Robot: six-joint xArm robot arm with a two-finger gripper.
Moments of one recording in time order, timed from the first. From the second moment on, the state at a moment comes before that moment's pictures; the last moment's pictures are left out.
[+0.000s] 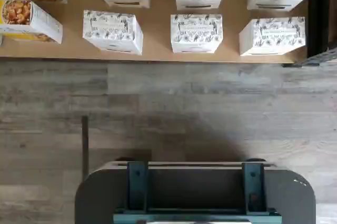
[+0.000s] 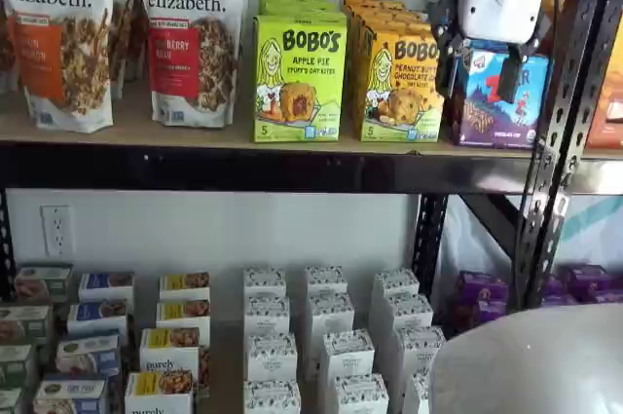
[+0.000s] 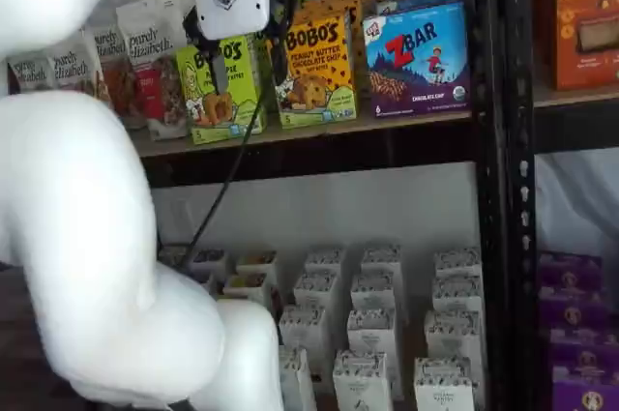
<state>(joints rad) 0.00 -0.73 -1.22 0.04 1.95 0.02</state>
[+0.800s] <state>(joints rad) 0.03 -0.81 -1.13 -0.02 1.77 0.03</state>
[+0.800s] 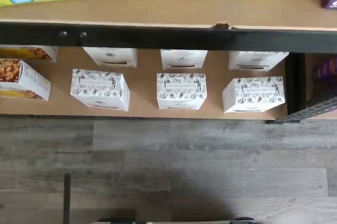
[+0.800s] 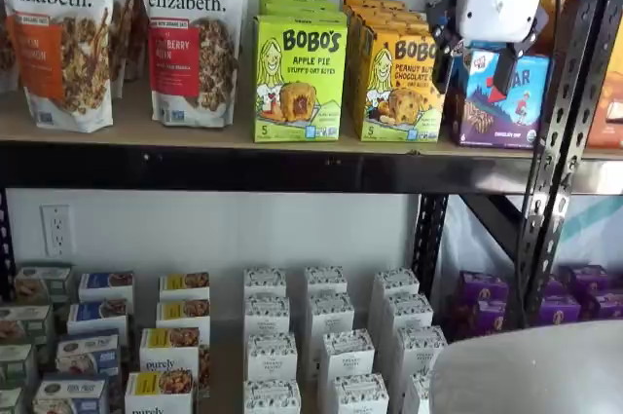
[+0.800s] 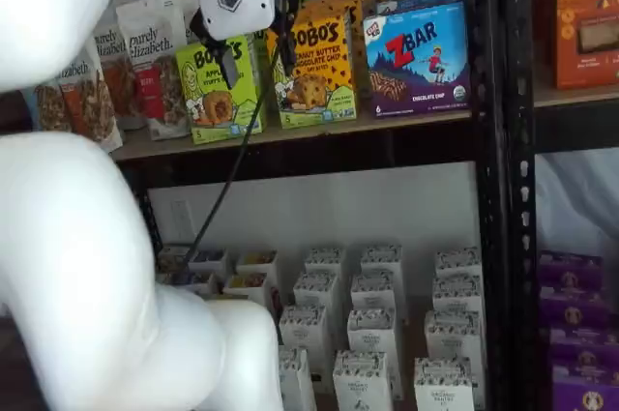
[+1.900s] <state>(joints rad) -0.07 -0.49 -1.37 0.10 1.71 -0.05</state>
